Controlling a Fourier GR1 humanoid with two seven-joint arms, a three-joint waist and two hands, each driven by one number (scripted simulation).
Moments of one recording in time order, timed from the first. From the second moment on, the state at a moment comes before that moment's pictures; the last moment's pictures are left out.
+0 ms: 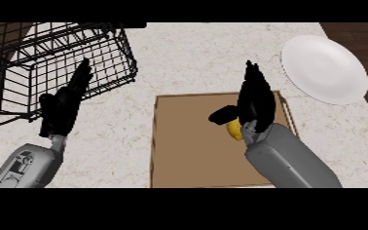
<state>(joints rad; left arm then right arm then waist) -0.25 0.48 -0.28 -1.37 0.26 0.29 0.02 -0.55 -0.25 0.58 -1.44 0.67 -0.33 1.25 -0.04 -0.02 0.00</state>
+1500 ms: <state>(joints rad) -0.27 0.41 -0.24 -1.41 0.17 0.25 0.07 -0.33 -0.15 0.40 -1.37 0.68 -0.09 1.14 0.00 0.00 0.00</state>
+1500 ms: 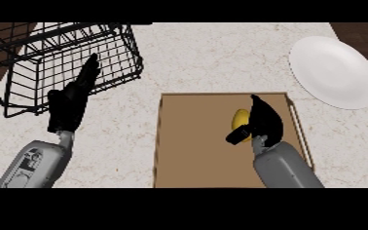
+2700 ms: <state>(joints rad) -0.24 0.37 -0.13 -1.38 0.12 0.21 0.06 -0.12 -0.68 0.00 -1.35 0.65 -0.05 0.44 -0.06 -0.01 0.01</state>
